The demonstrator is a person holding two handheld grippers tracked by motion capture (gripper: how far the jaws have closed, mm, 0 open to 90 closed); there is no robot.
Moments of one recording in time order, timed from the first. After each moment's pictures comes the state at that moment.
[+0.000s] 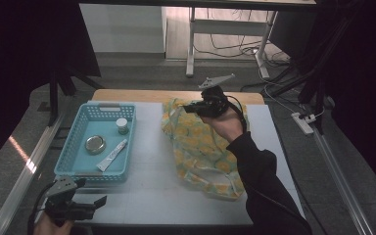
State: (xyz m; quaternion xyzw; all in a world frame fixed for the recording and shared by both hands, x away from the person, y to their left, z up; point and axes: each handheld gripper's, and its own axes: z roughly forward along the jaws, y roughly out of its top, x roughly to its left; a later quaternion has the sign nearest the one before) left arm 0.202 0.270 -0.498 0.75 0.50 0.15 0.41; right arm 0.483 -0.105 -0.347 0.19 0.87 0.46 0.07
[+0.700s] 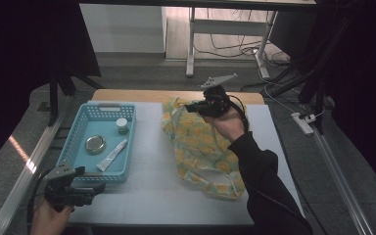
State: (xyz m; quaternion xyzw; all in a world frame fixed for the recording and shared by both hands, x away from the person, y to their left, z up) left arm 0.231 0.280 -0.481 0.75 0.50 0.15 0.41; right arm 0.485 -0.110 -0.347 0.19 0.86 0.46 0.07
